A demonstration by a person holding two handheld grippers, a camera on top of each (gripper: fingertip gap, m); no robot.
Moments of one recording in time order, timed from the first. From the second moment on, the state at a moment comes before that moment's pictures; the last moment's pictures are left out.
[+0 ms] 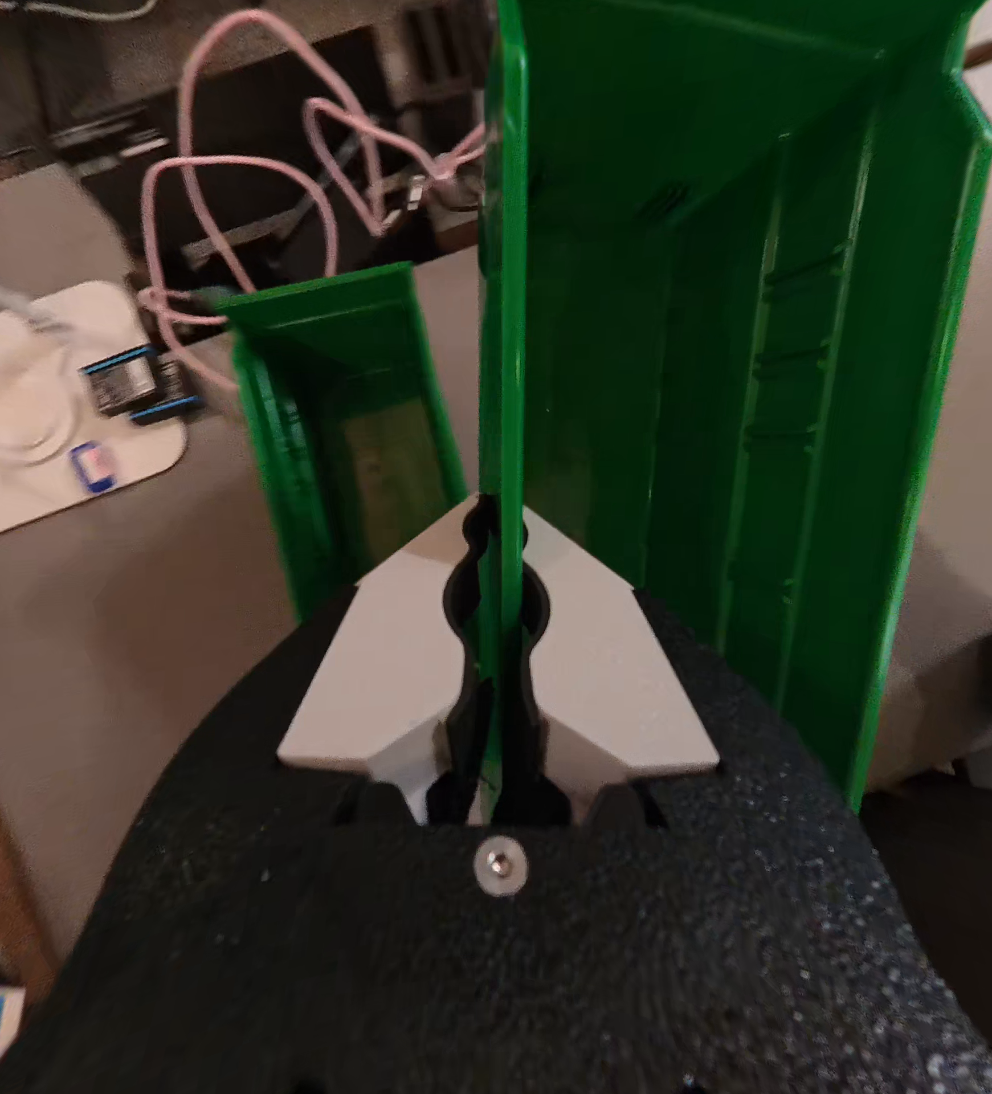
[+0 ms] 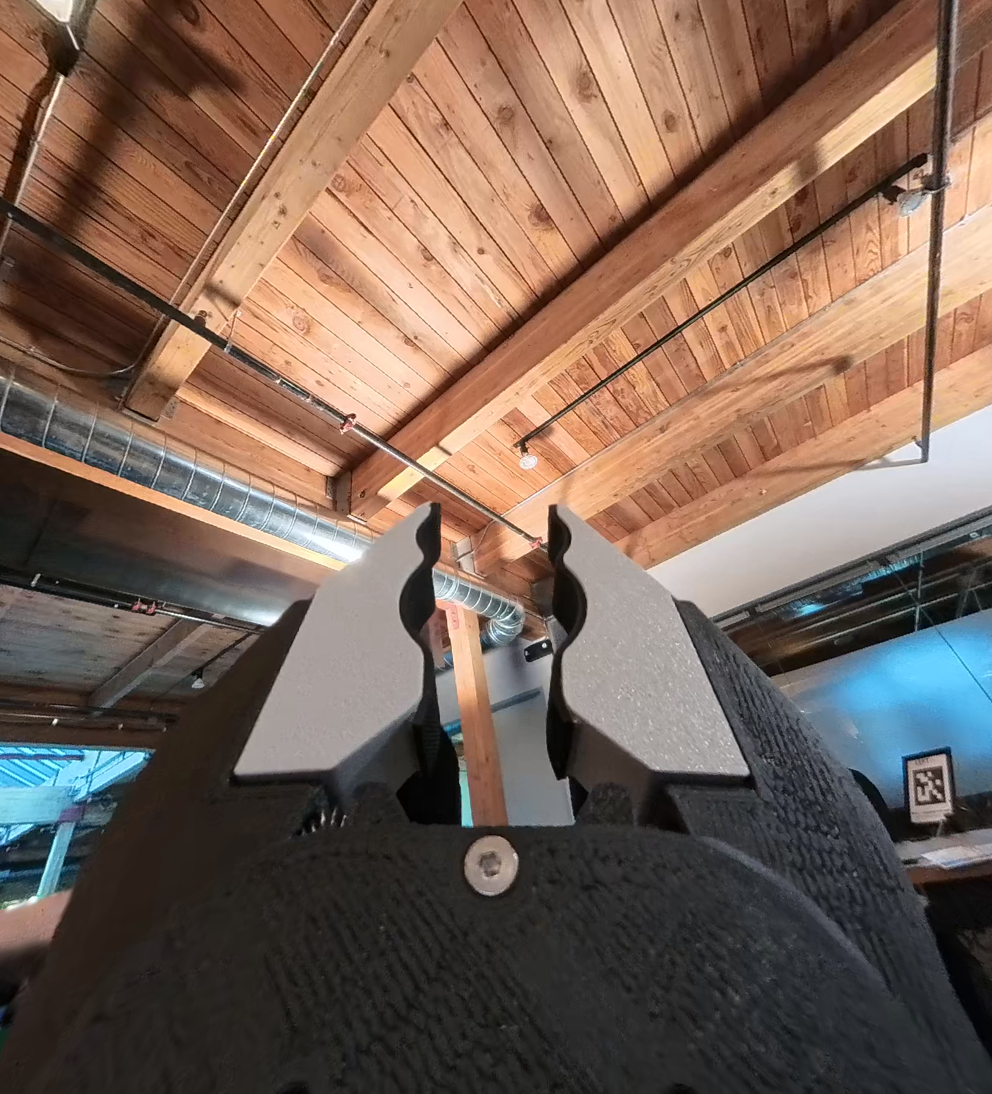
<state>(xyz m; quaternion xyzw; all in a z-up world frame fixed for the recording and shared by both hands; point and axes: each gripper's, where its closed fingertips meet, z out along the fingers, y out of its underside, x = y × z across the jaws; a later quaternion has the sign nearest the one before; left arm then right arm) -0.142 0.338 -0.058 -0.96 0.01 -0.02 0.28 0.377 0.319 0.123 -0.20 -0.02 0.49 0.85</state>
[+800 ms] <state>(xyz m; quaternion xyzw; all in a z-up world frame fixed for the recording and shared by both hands) -0.246 0.347 -0.155 -0.98 -0.11 -0.05 0.16 0.368 0.319 0.124 -0.21 -0.04 0.49 0.84</state>
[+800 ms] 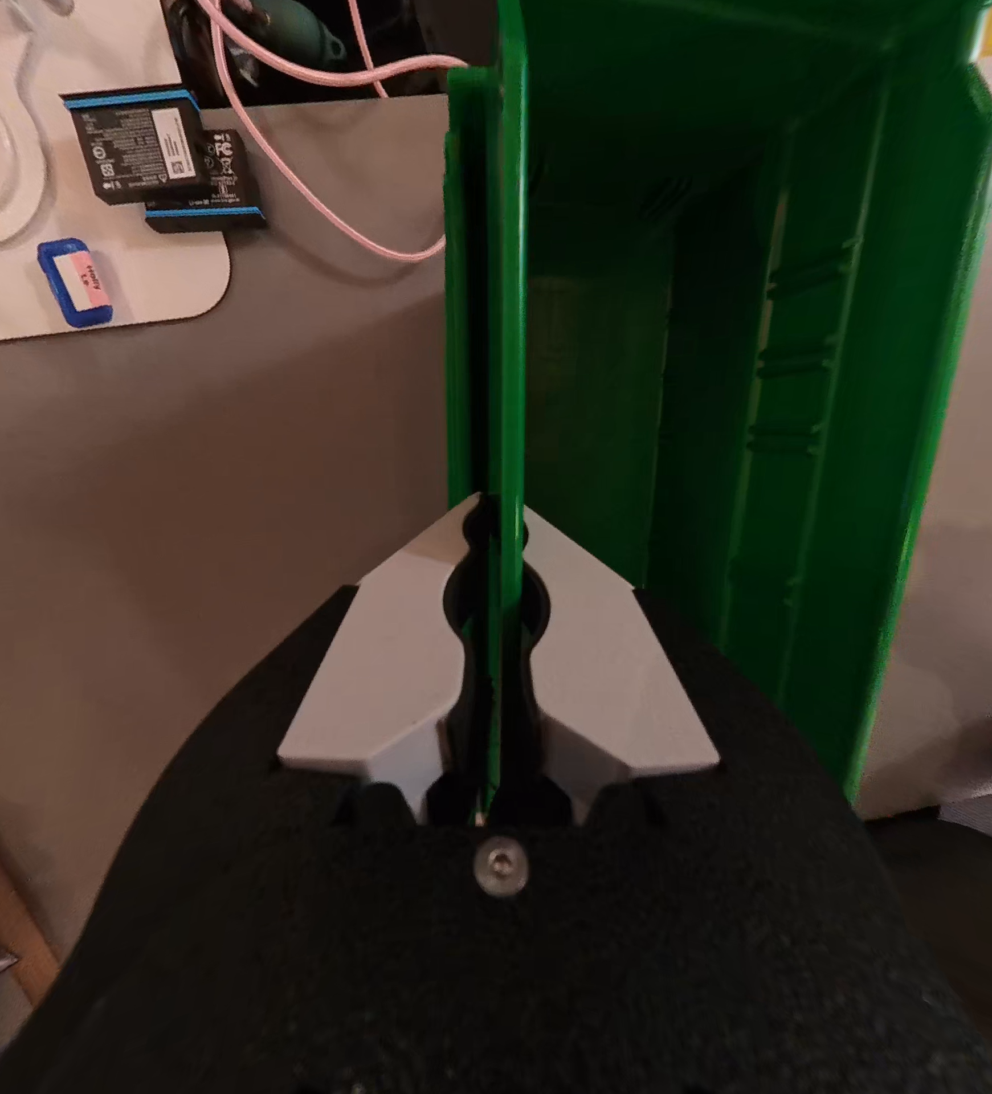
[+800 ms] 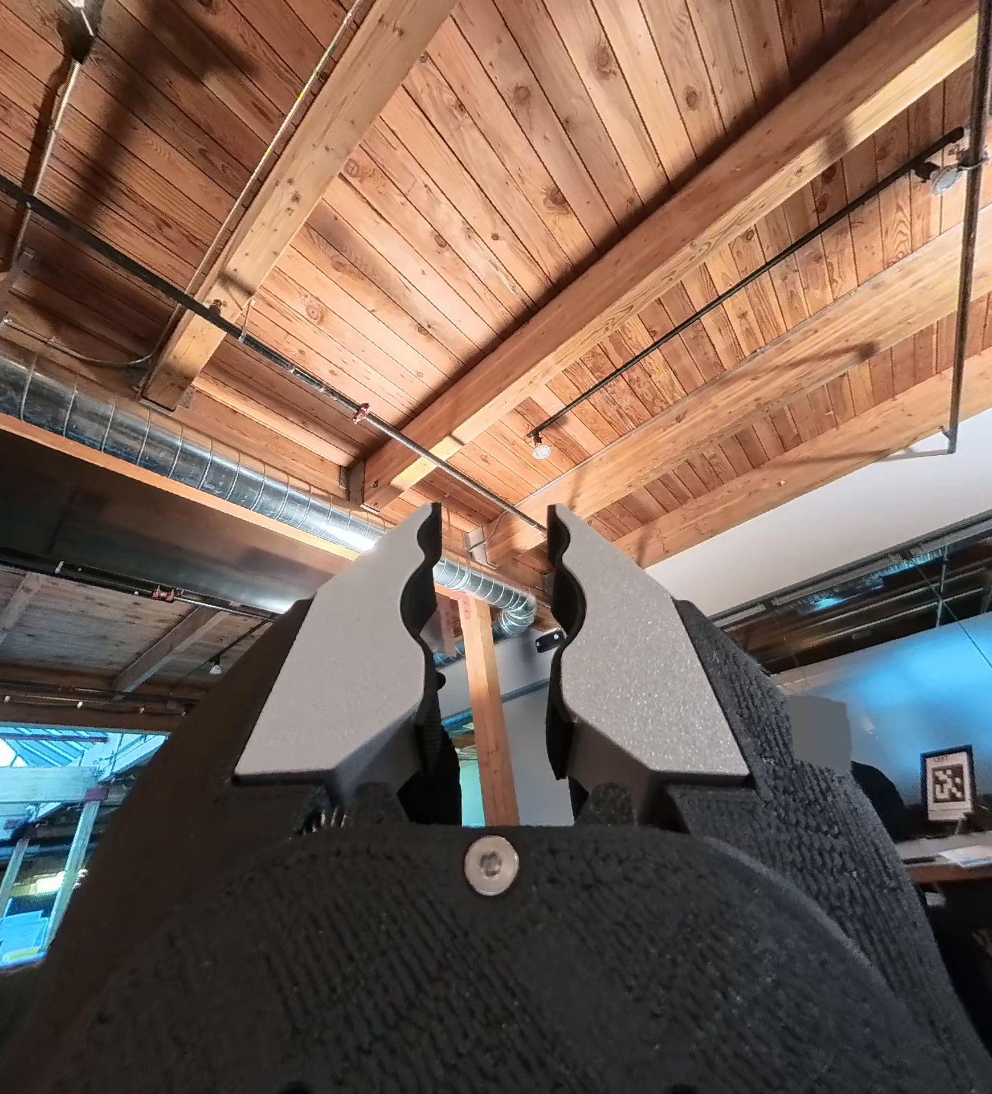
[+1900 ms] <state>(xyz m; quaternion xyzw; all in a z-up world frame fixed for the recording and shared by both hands) -0.227 0.231 -0.121 -0.74 -0.05 -0.16 0.65 0.330 0.309 0.129 -0.23 -0.09 0.46 0.85</state>
